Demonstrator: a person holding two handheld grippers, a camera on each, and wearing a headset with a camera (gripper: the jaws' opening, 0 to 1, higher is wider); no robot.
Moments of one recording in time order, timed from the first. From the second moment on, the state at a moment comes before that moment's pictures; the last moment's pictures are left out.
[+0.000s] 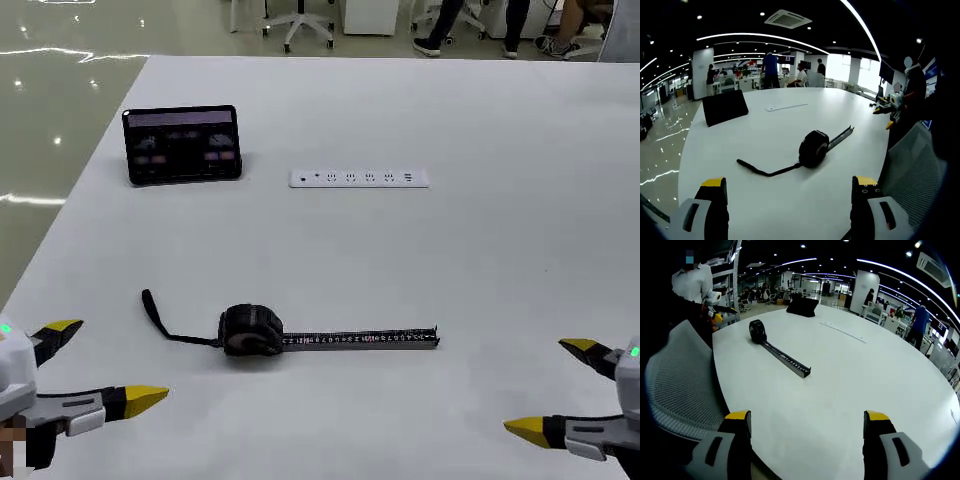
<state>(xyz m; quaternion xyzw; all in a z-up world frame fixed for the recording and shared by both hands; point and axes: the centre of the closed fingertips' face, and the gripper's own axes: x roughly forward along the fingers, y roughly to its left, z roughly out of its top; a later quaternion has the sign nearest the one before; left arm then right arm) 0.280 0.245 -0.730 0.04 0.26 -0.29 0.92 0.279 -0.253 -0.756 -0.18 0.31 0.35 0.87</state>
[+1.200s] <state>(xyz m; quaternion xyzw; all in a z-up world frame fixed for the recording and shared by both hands) 0.266 0.251 -0.737 0.04 0.26 -0.27 0.93 0.256 -0.274 -0.747 -0.17 0.30 0.34 0.87</state>
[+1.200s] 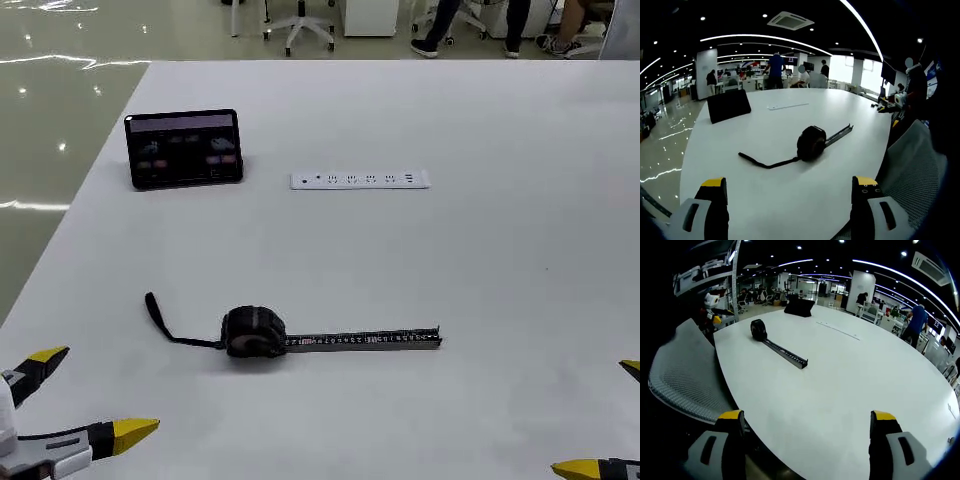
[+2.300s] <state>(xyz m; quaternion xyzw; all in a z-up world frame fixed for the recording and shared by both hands) 0.349 0.170 -0.722 0.00 0.24 -0.18 0.96 0.313 -0.216 -0.754 -0.28 0.32 0.47 0.77</state>
